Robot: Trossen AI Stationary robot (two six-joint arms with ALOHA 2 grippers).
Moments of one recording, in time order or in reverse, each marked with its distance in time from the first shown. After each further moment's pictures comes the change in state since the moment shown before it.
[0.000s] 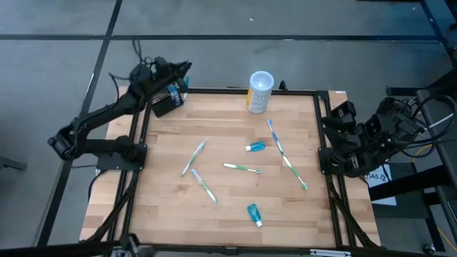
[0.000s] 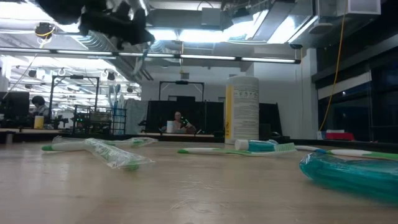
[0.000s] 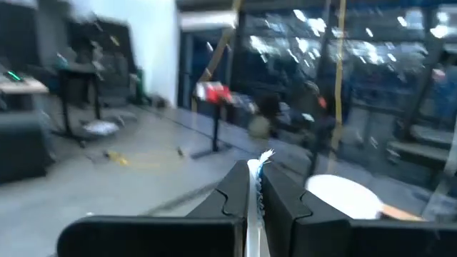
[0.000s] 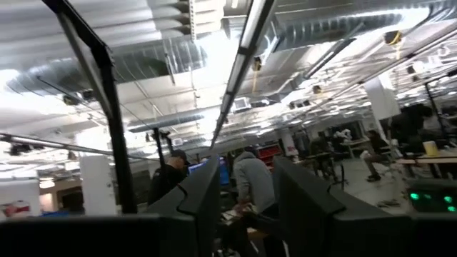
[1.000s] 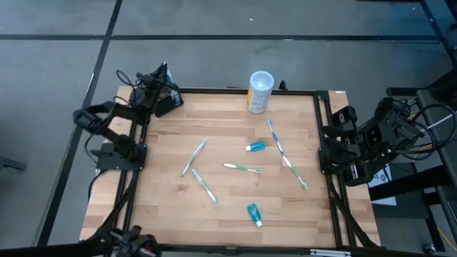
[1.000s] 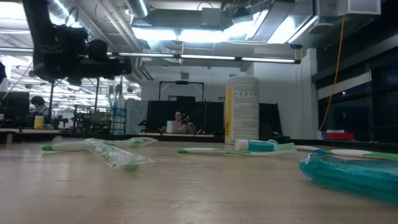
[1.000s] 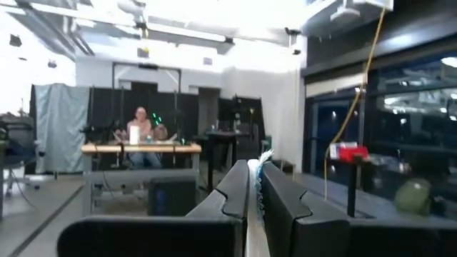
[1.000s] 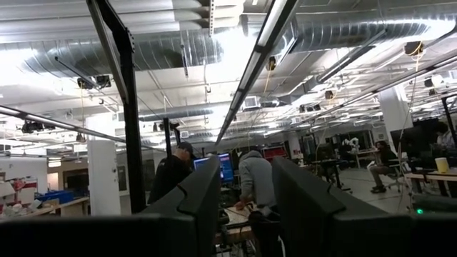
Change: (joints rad) left arm 0.187 0.425 -0.420 1.081 -0.299 0.150; right arm 0.038 0.022 0.000 -0.001 -0.012 -0.080
